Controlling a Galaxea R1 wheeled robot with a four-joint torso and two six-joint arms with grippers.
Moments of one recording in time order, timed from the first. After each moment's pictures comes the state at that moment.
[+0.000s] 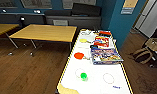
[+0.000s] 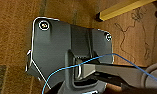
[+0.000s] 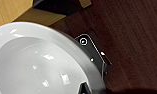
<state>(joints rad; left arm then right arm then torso) 1.38 2.31 -1.71 0.03 -0.20 -0.02 -1.12 1.85 -1.40 0.01 -0.07 0.58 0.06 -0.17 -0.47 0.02</state>
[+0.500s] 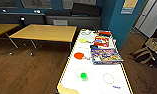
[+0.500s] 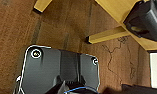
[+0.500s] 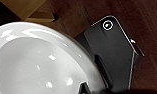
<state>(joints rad) 1.23 2.09 -1.42 0.03 -0.21 -0.13 -1.25 2.12 -1.52 -0.09 0.10 0.57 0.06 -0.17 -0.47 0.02</state>
